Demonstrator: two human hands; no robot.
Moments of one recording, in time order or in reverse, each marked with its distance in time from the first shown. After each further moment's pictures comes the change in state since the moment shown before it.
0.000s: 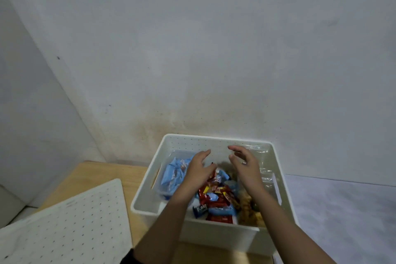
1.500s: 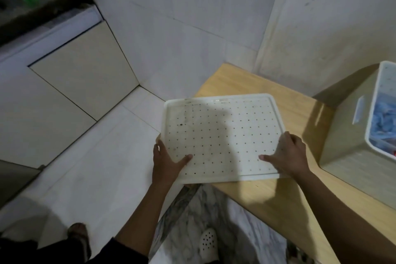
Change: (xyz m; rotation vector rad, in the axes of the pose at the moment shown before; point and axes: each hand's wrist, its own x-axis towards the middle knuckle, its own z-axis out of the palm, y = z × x) left_hand -0.269 -0.374 -0.344 0.220 0.584 -0.635; right_hand -0.159 0.058 0.343 -0.953 -0.590 0.151
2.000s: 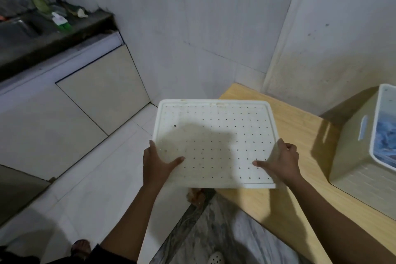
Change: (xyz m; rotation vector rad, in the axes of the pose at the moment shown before) left_hand 0.003 0.005 -0.077 0.029 0.114 -0.010; right_hand -0.019 -0.061 -0.006 0.235 -0.002 -0.005
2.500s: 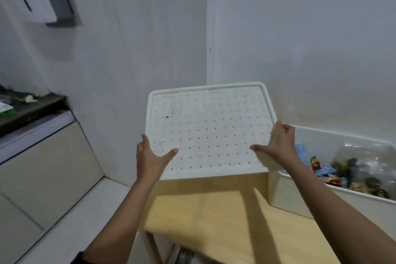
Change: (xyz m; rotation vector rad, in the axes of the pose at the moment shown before) left_hand -0.017 0.188 -0.036 -0.232 0.007 0.395; right_hand -0.047 -0.025 -0.193 0.165 0.507 -0.129
